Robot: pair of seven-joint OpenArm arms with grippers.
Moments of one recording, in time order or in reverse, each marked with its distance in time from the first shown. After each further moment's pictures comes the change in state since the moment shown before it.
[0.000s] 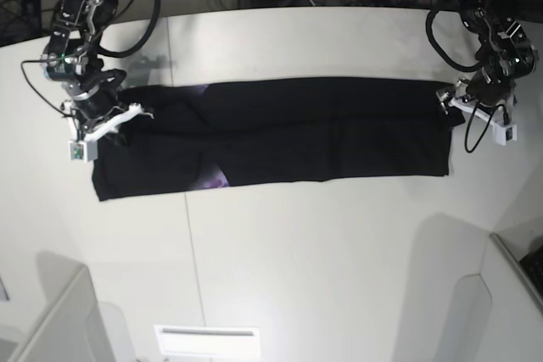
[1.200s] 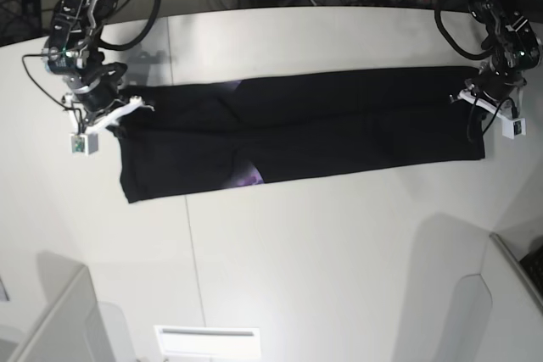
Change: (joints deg) left arm 5.2 -3.8 1.4 1.1 0.1 0.2 -7.3; right arm -1.9 0.0 0.0 0.2 0.2 0.0 0.4
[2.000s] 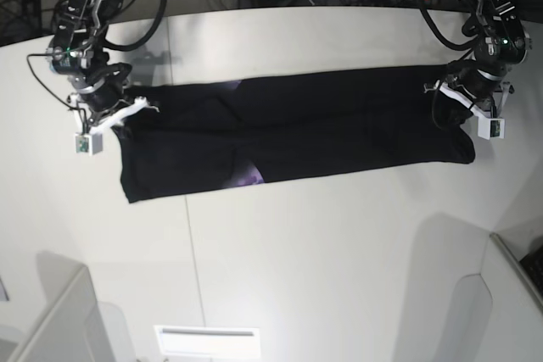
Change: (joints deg) left arm 5.7 2.3 6.3 13.2 -0.1 0.1 0.2; right arm 0.3 -1.6 0.0 0.0 0.0 0.0 -0.2
